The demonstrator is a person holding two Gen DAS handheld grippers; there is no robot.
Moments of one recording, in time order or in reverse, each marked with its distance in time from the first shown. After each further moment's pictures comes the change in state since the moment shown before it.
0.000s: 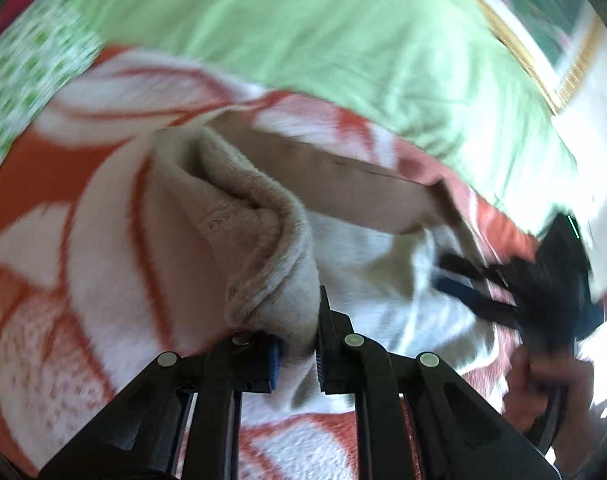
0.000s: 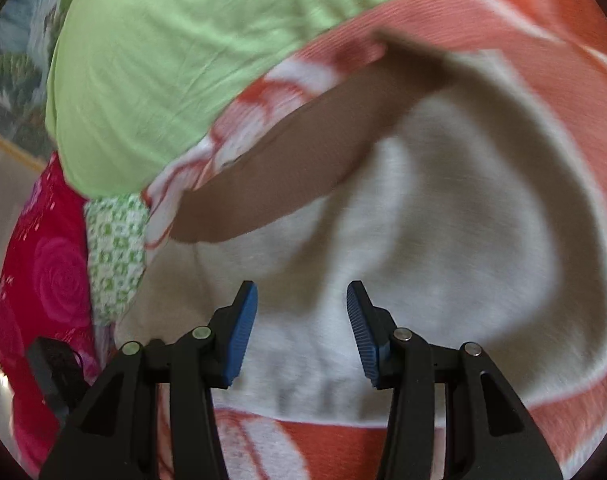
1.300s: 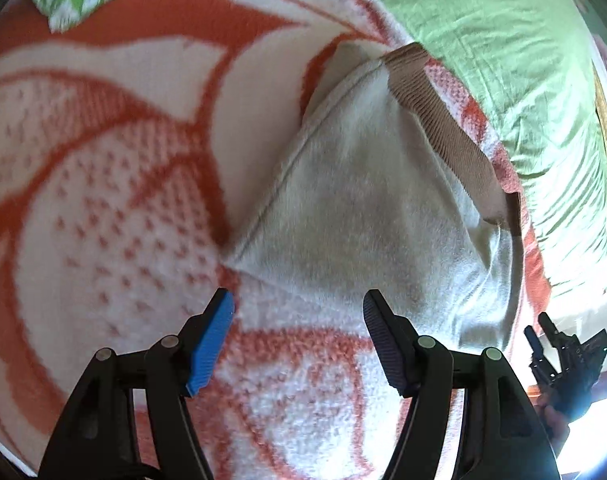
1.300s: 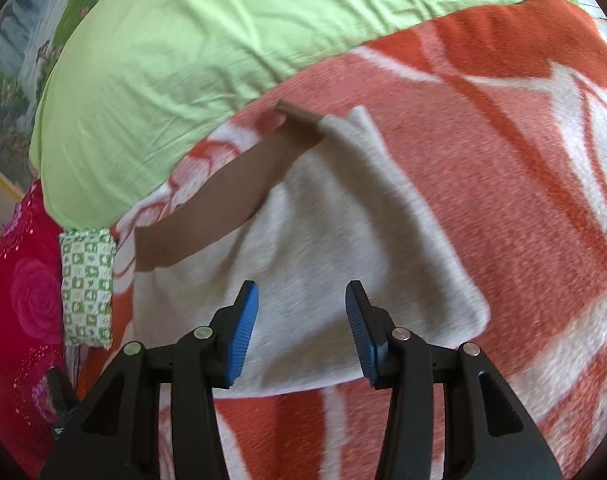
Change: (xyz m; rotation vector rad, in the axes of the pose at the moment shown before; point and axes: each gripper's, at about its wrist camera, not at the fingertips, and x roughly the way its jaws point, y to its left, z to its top) left arm -0.031 0.122 -0.079 -0.453 0.206 0.065; right arm -0.097 -0.045 -0.049 0.017 -0.230 -0.210
